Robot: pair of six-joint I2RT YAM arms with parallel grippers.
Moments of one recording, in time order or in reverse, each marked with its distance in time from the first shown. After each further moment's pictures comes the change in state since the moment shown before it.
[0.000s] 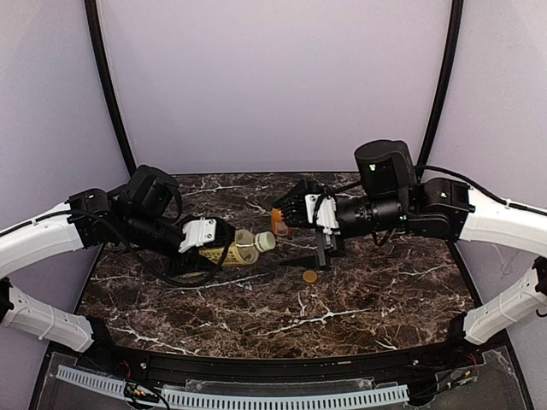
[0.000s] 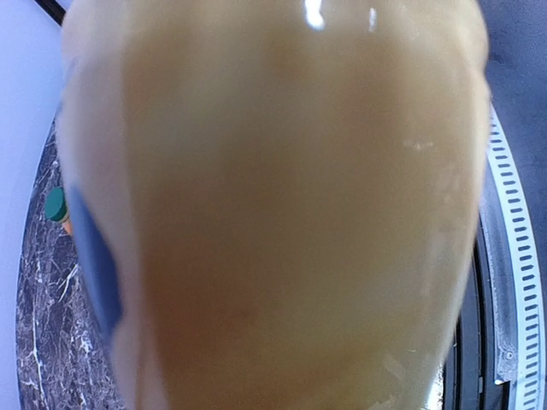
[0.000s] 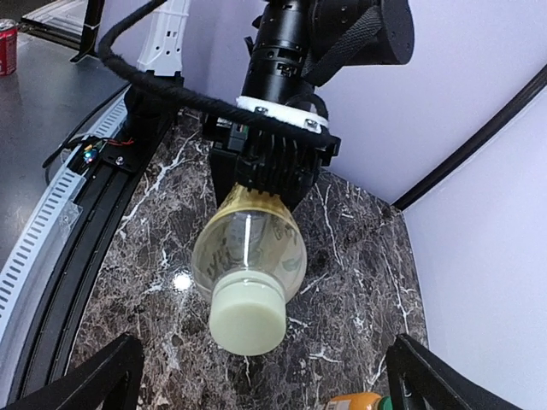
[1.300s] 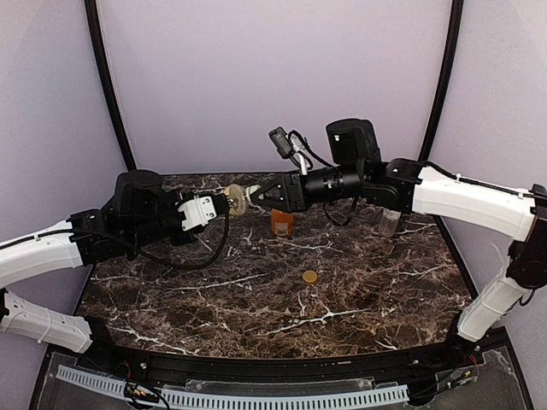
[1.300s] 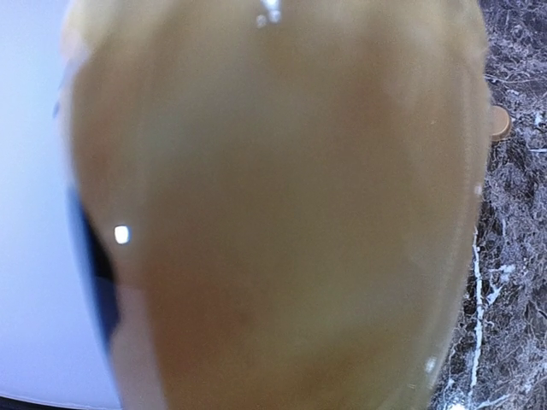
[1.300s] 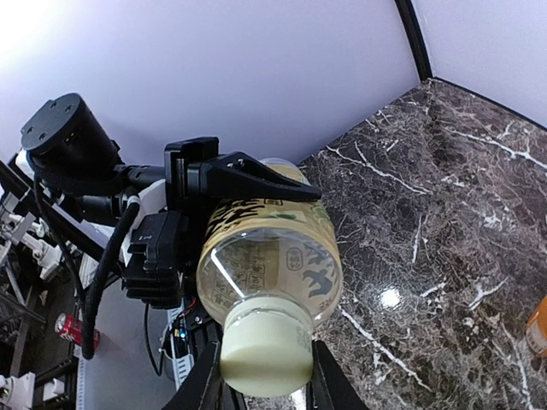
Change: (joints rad) left arm 0.000 -0.072 -0.179 0.518 -0.595 0.180; right arm -0.169 0.263 0.172 0.184 -0.166 1.136
